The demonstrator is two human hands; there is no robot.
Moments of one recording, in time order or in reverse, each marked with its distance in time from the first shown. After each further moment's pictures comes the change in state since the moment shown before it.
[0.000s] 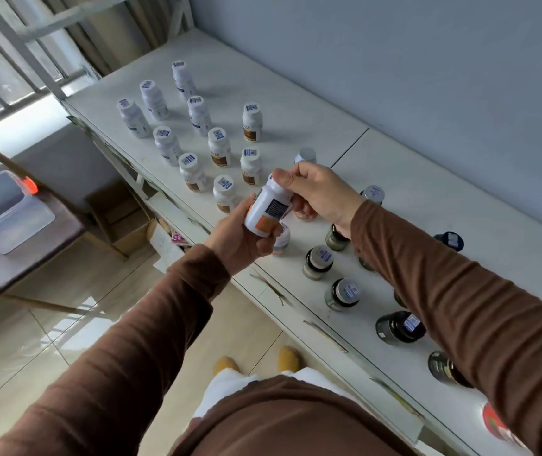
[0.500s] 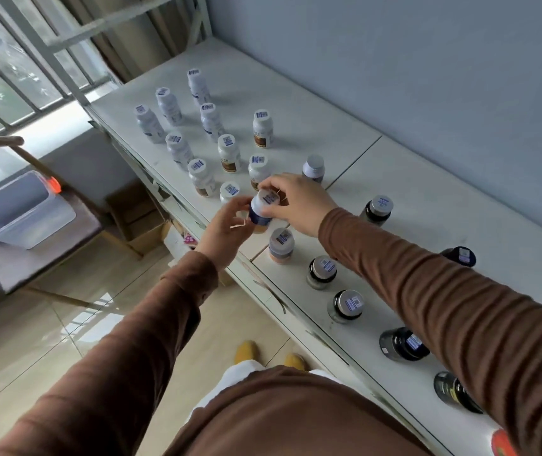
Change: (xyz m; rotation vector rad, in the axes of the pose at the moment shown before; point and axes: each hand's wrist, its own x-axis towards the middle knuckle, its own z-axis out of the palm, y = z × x) left_hand 0.006 -0.003 -0.036 0.894 0.352 0.489; right_hand 0.029 0.008 0.015 -0.692 -0.054 -0.318
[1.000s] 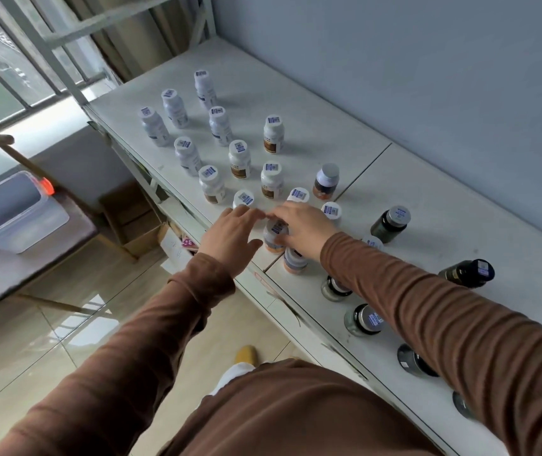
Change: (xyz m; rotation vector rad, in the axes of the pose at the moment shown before) left_hand 0.017 -0.004 -0.026 0.847 -0.025 0.213; right_hand 0.016 0.006 0.041 -0.229 -0.151 0.039
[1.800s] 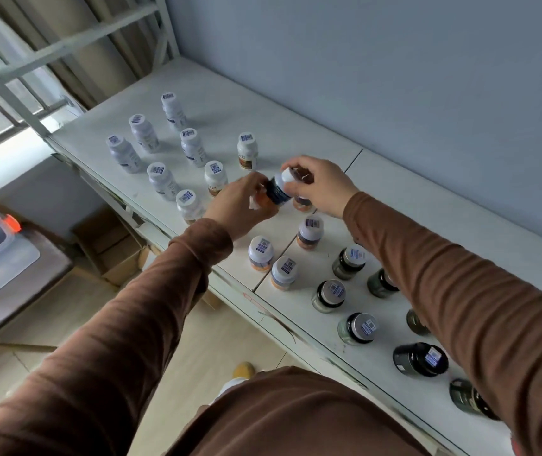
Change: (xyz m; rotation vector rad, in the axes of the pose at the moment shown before) left_hand 0.092 0.015 -0.022 -0.293 -0.008 0.096; right_hand 0.018 0.042 -0.078 0.450 0.306 0.202
